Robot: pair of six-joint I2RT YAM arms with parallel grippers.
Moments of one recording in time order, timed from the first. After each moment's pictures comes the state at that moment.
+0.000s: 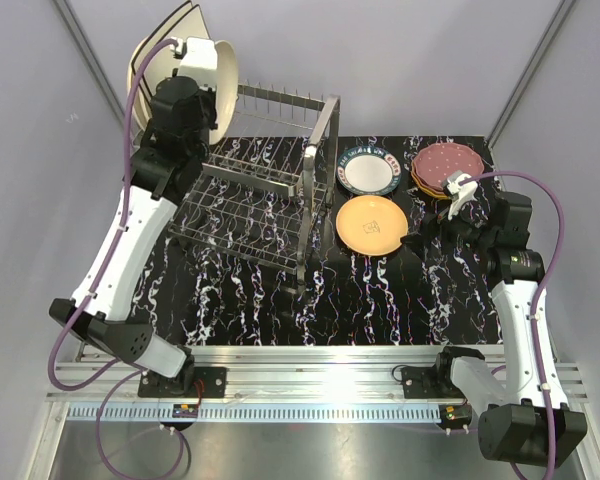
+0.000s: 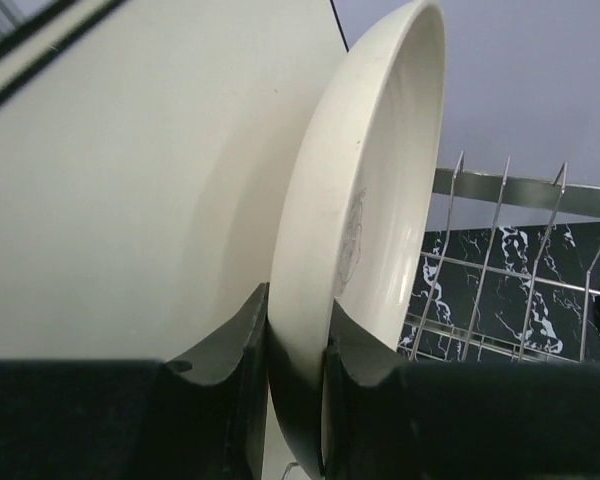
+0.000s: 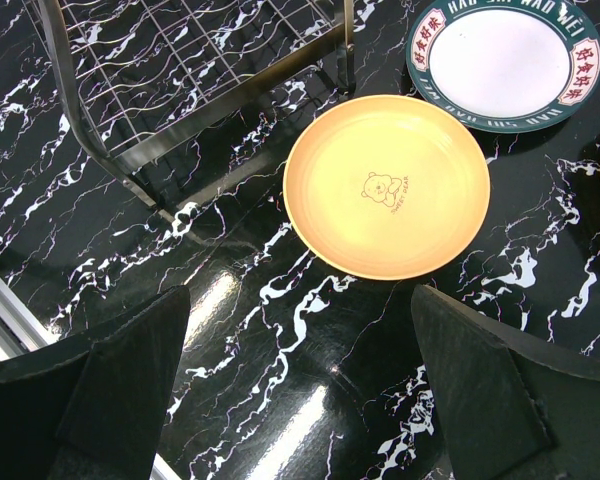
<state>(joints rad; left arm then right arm) -0.41 1.50 1.87 -0.47 -0.53 0.17 -0.12 0.93 0.95 -0.56 -0.78 -0.31</state>
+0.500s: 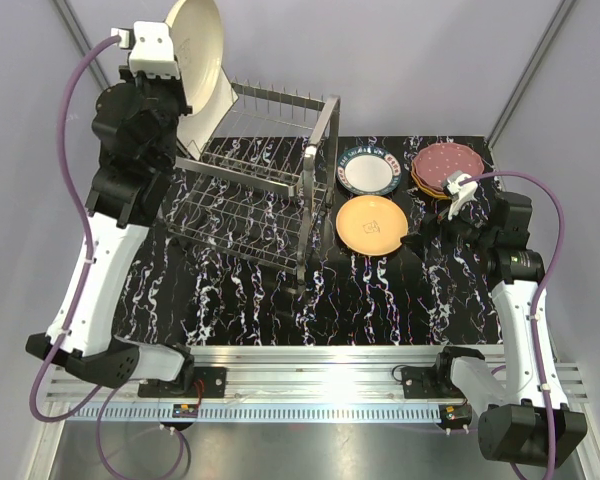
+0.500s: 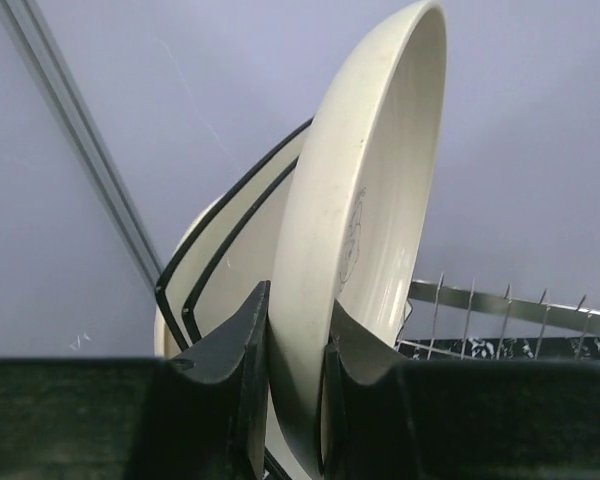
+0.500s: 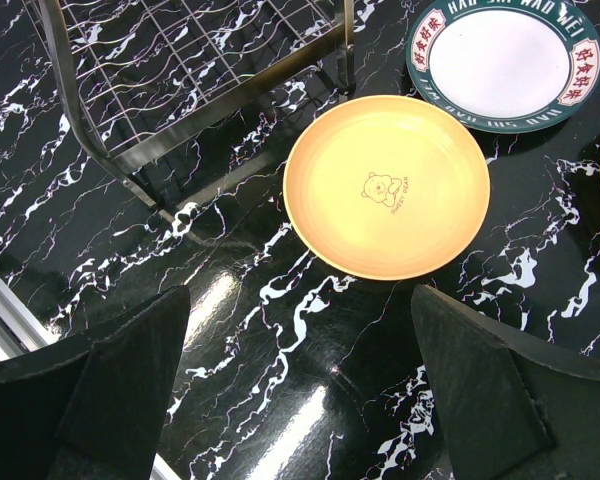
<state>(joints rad) -0.39 1.36 1.87 -0.28 -0.45 0.24 -0.12 0.93 0.95 -0.56 -0.78 -0.31</state>
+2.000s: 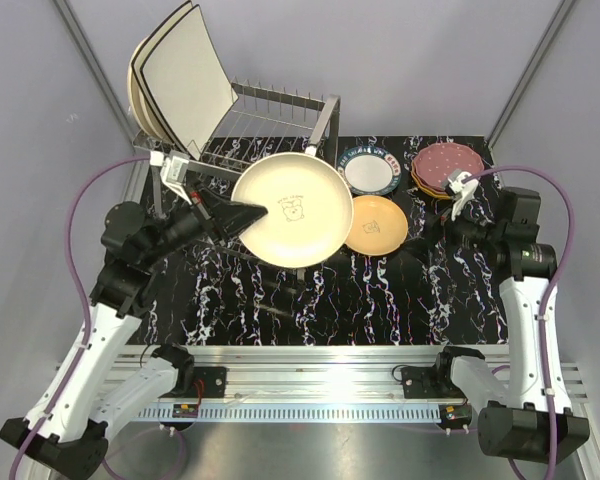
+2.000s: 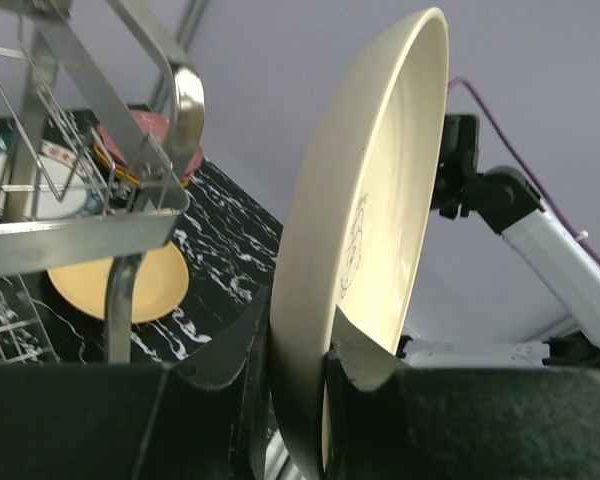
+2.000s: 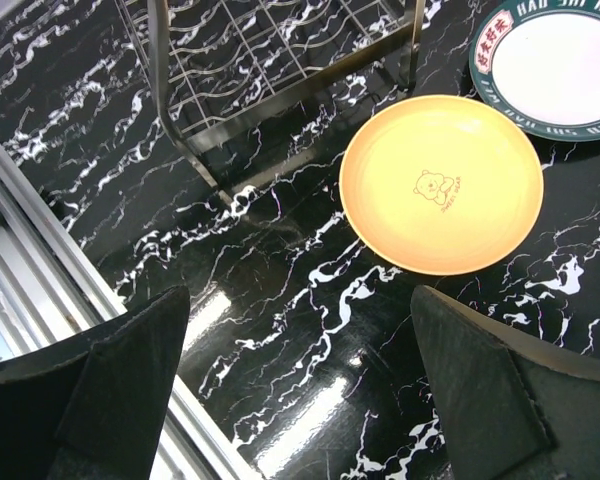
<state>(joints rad) -0.39 0.80 1.04 -0.06 0.60 -0.67 -0.13 0.95 1.07 -0.79 -0.89 -0.40</state>
